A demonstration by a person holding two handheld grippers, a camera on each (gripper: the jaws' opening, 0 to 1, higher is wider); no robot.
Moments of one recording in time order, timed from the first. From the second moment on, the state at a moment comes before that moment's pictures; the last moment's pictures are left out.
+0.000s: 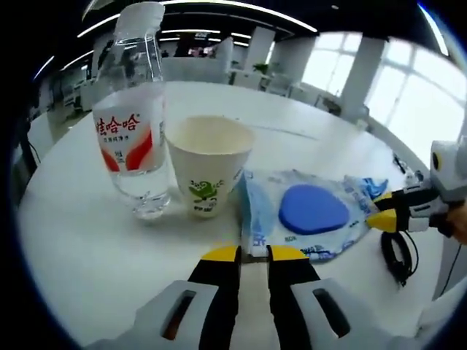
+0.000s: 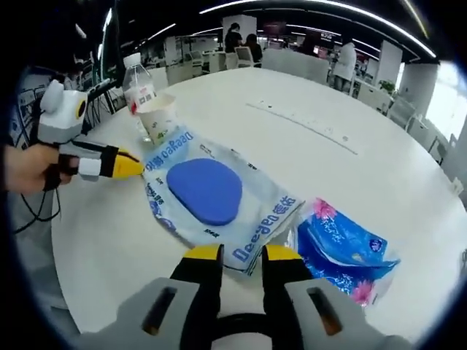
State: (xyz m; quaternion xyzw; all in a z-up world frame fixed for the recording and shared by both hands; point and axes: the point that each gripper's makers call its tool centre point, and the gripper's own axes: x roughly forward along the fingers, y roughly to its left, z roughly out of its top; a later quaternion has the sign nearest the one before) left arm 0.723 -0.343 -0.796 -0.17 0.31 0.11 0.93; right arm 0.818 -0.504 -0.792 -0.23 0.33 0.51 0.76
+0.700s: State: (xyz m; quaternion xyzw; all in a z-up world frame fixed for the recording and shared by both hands) left arm 0.715 -0.335 -0.768 -0.15 0.27 0.12 0.94; right arm 0.807 -0.491 -0.749 -0.19 0.25 0.55 0.77
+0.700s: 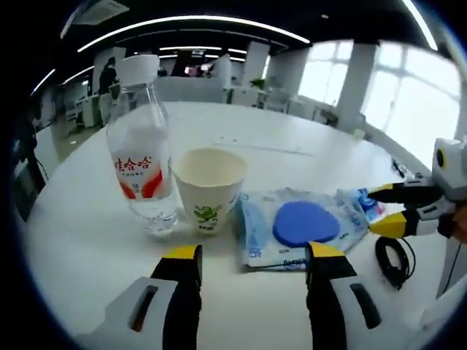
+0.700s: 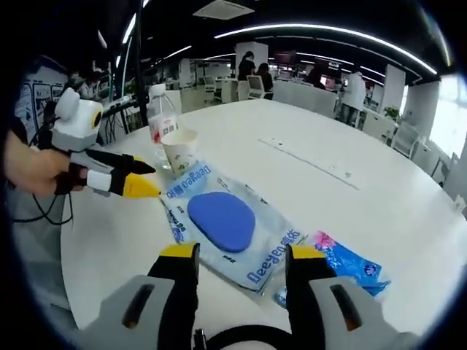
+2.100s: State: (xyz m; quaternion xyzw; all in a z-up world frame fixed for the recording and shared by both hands) left arm 0.665 -0.348 -0.719 -0.14 0.25 0.10 0.95; right arm 0.794 -0.573 -0.722 -0.09 0.28 0.50 0.82
